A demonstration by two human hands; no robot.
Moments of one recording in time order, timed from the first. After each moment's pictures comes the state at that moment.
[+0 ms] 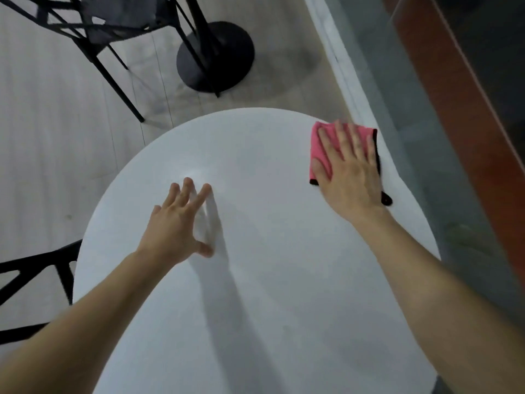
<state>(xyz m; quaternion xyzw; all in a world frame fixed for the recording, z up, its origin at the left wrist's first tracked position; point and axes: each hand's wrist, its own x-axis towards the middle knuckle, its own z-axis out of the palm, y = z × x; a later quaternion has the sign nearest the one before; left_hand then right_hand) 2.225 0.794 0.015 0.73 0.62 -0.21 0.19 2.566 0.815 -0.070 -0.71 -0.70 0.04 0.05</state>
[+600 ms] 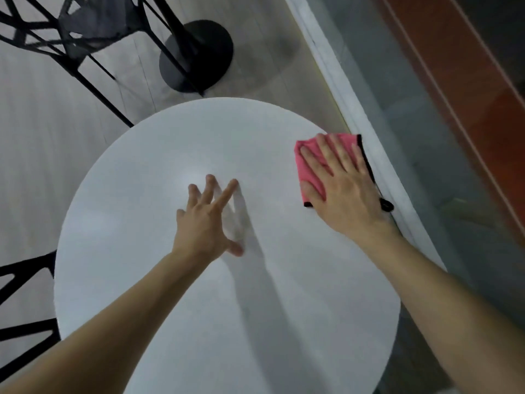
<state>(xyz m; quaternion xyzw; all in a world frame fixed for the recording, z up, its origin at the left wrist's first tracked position) 2.354 0.751 -0.005 0.76 0.60 -0.19 0.16 2.638 0.729 -0.071 -0.66 -0.75 0.06 0.06</state>
